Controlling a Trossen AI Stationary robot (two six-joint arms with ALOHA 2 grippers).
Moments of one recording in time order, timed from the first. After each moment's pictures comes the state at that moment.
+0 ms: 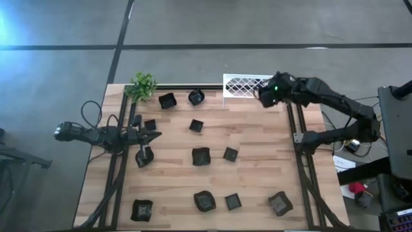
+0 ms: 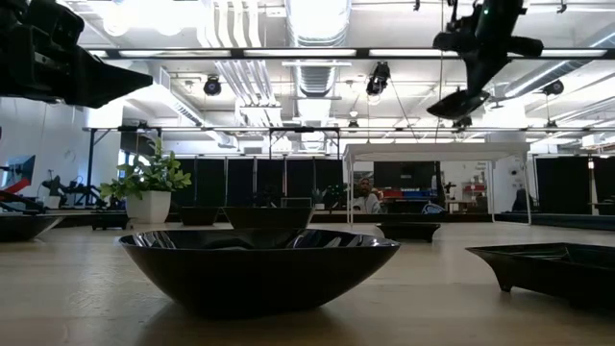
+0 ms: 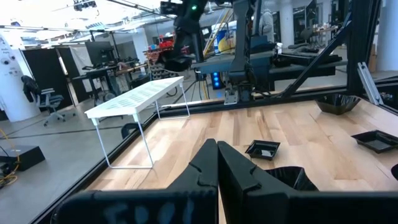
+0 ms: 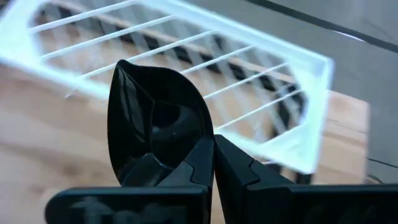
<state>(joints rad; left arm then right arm) -0.22 0.00 0.03 -0.01 -0.39 0.18 -0.49 1.16 1.26 -1.25 0.50 0.67</state>
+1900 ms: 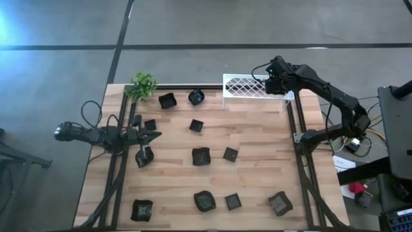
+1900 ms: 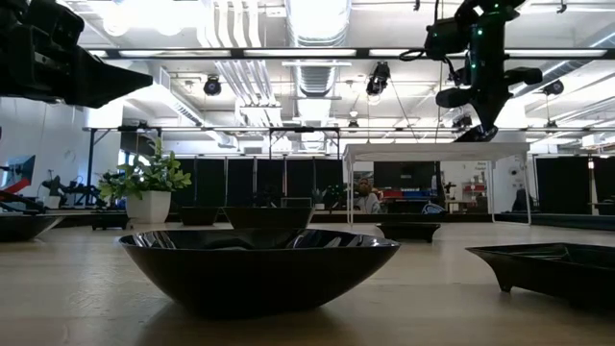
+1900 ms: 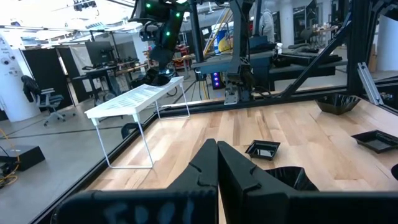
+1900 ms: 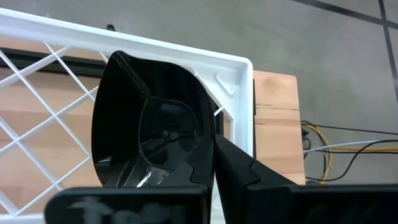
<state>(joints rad) -0.22 0.00 0.03 -0.01 -0.39 0.18 -0.82 1.34 1.23 -1.18 0.57 0.59</state>
